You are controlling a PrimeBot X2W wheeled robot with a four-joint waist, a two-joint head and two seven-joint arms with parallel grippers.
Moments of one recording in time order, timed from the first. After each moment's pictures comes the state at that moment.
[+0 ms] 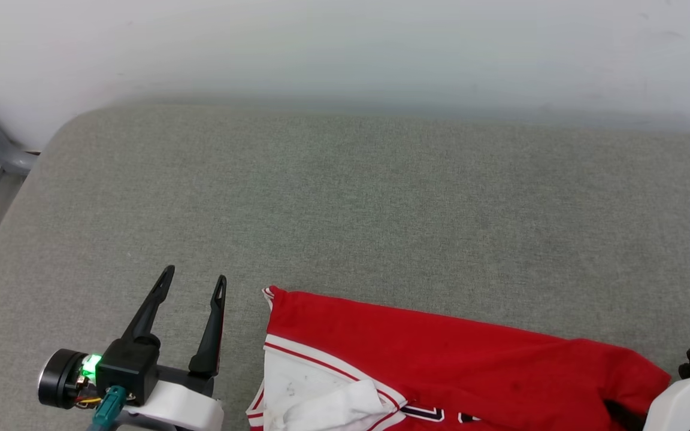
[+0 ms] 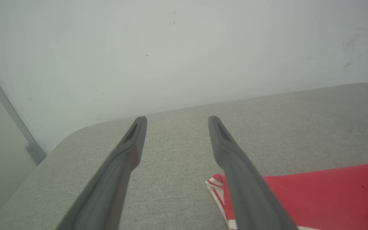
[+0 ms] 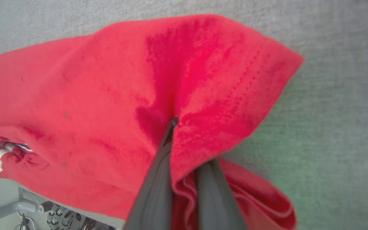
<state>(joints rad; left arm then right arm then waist) -0.03 0.39 -0.31 -0.05 -0.28 0.14 -0.26 0.01 -0.28 -0.08 0.31 0.65 0.13 0.65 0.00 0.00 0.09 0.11</state>
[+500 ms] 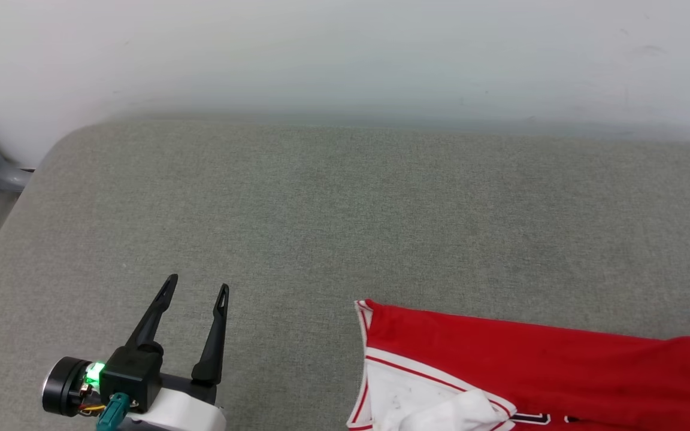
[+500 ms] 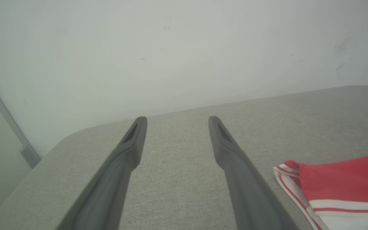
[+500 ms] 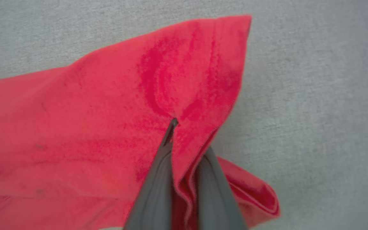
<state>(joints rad) 0.00 0.36 -0.28 -0.04 -0.25 0.11 -0.26 -0.03 -0.41 -0.27 0.39 0.46 0.13 0.53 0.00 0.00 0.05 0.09</state>
